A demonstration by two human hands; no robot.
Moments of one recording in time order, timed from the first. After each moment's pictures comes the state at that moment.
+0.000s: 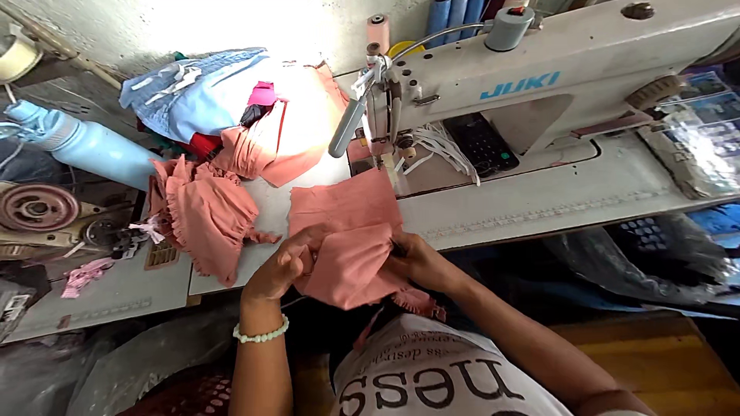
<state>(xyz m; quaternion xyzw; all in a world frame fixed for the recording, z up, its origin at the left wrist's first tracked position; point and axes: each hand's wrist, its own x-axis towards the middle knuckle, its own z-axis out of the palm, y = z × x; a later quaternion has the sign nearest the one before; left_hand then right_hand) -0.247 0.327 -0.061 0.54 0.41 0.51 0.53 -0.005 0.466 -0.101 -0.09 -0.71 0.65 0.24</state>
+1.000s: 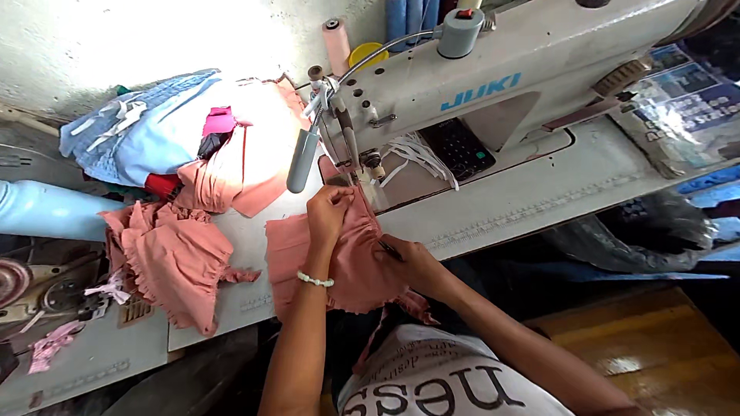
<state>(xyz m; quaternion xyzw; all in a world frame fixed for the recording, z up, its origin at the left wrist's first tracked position) -0.201 0.493 -0.112 0.51 0.75 0.37 0.17 0.008 0.495 -0.102 -0.34 -0.76 0.55 0.08</state>
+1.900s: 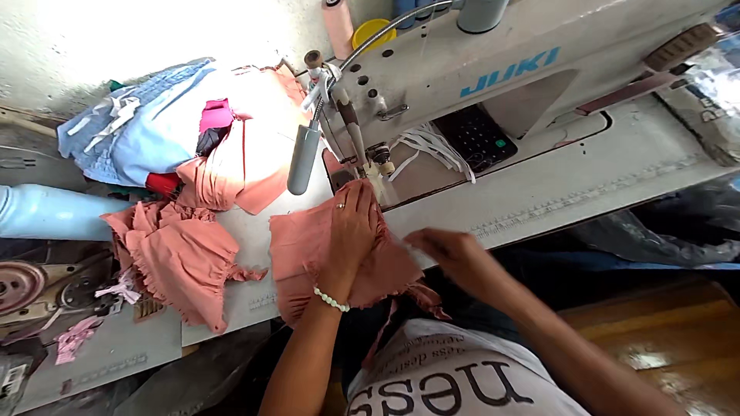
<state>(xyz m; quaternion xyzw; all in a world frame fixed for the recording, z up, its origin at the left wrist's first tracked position) -0.176 0.476 -0.145 0.68 0.71 0.19 -0.02 0.048 0.504 -0.108 -0.34 -0.79 0.45 0.23</state>
